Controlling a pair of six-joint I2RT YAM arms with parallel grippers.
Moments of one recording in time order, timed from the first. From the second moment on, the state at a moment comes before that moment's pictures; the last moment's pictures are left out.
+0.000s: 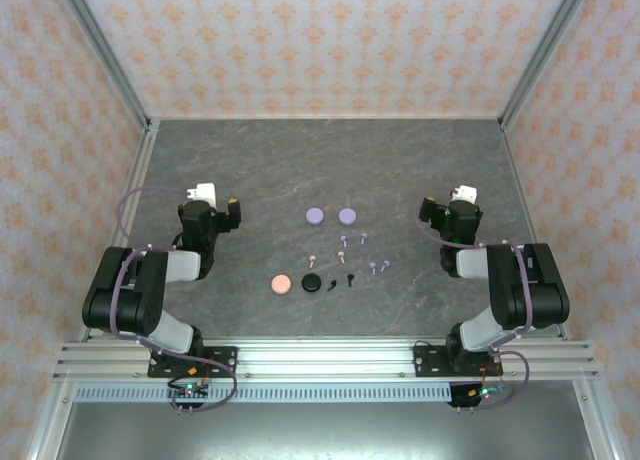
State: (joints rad) left arm -0.03 1.51 0.41 0.66 -0.19 -0.07; right arm 0.02 1.53 0.41 0.68 0.19 0.17
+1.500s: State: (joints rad) left arm -0.23 0.92 0.60 -0.29 0.03 -0.72; right arm 0.46 1.77 1.43 -0.80 -0.07 -0.27
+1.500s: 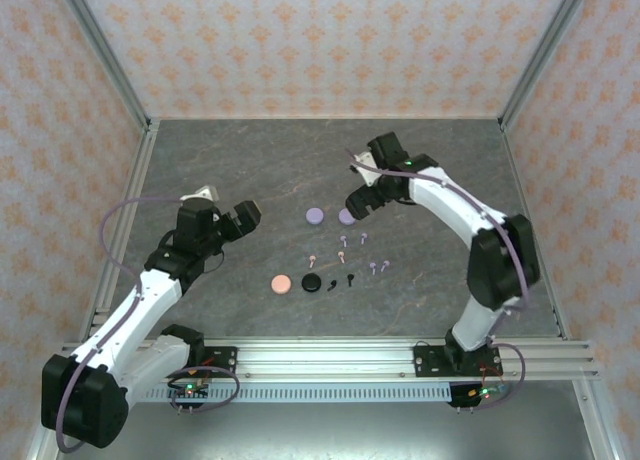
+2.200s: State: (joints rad) left arm -0.23 0.94 0.59 -0.32 -0.01 -0.72; right arm 0.55 2.14 1.69 -0.98 -0.04 -0.51
